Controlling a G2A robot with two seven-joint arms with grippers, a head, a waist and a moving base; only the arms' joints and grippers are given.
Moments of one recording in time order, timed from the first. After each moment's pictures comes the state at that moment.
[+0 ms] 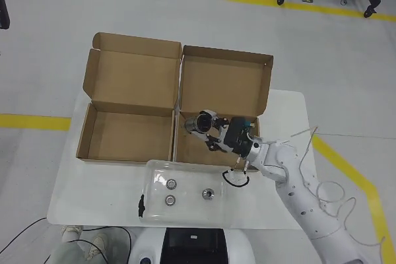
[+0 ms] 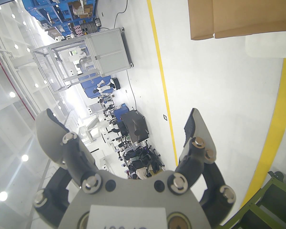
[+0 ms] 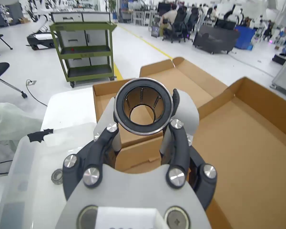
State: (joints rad) left arm 0.11 -0.38 -0.87 -1.29 2.37 -0.77 0.65; right arm -1.09 -1.25 1.02 -1.55 -1.19 -0.73 -0.05
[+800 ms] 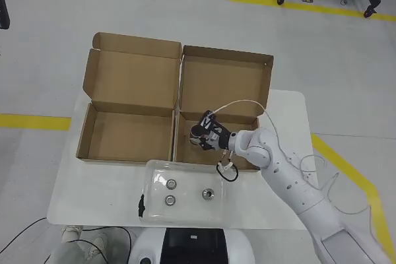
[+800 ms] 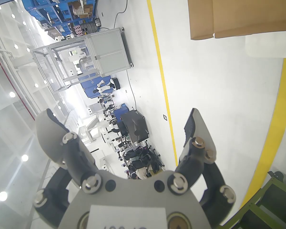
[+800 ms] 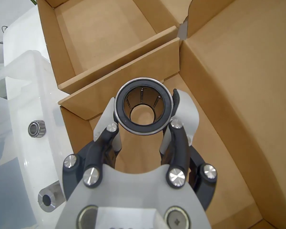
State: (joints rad) left arm 0.11 -0.38 -0.87 -1.29 2.37 -0.77 0.65; right arm -0.85 -1.33 0.81 -1.22 -0.97 -0.59 0.47
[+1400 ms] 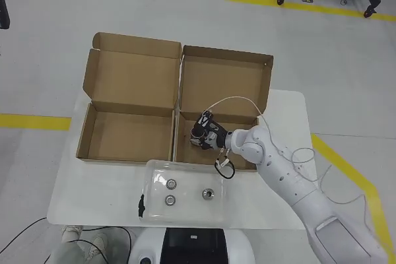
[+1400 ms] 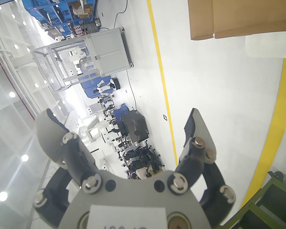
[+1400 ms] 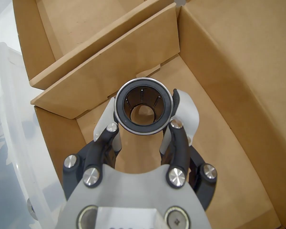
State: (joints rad) left arm 0.11 -0.38 -0.87 -1.29 2.37 -0.77 0.65; right arm -0.77 -1.37 0.74 -1.04 -0.92 -0.58 0.45
